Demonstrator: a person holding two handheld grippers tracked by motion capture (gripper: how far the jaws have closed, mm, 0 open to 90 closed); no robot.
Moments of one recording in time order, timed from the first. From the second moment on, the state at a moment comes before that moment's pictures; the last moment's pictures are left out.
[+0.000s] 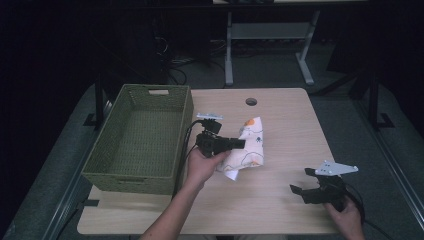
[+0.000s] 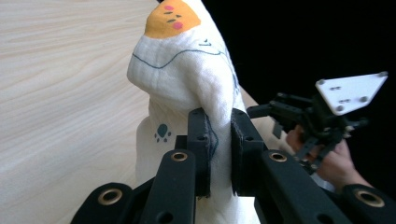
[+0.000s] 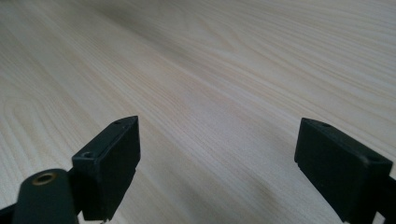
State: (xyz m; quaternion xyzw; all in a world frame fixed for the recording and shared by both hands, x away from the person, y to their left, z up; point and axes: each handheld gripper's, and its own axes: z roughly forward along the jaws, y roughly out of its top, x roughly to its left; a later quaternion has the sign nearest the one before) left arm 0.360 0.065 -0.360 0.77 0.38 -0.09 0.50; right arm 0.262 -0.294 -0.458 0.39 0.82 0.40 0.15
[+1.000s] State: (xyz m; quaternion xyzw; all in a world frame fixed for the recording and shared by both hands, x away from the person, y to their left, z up) left arm 0.370 0.114 -0.331 0.75 0.39 -0.12 0.52; right arm 0.263 -0.293 -0.459 0.39 0.82 0.40 0.15
